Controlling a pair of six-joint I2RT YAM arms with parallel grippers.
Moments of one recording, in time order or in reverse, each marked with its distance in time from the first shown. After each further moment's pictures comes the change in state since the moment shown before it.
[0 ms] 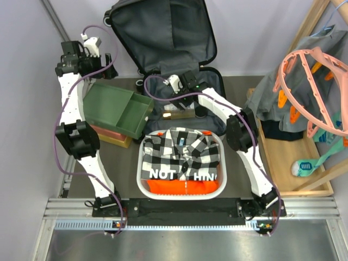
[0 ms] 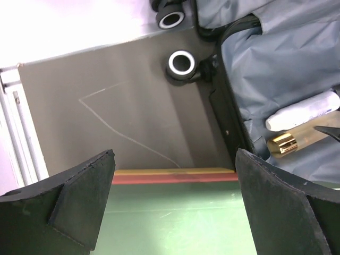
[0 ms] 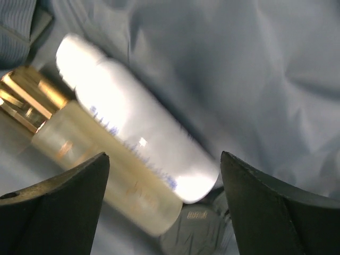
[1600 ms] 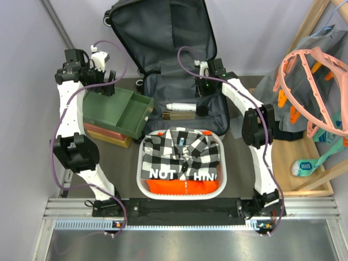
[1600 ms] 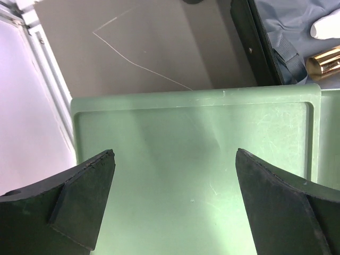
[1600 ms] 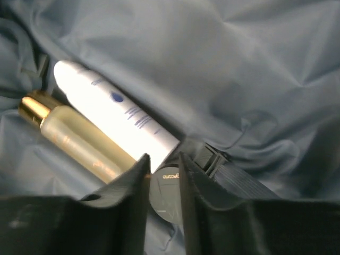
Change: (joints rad) left arm -0.045 -0.233 -0.240 -0.163 -0.209 0.245; right arm -0.222 -0.090 -0.049 -0.007 -0.287 0.364
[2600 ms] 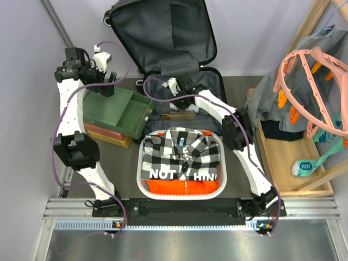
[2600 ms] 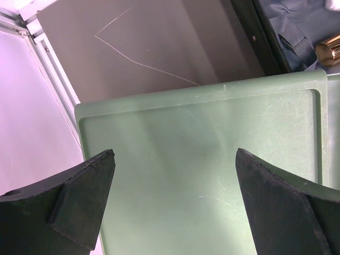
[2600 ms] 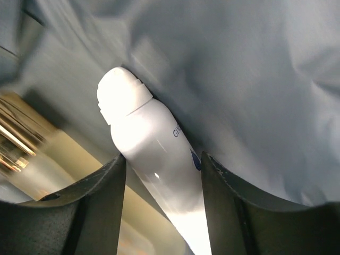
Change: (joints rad) left arm 0.000 0.032 0.062 -0.061 0.003 0.103; right arm 0.229 0.203 0.142 -0.013 0.293 -0.318
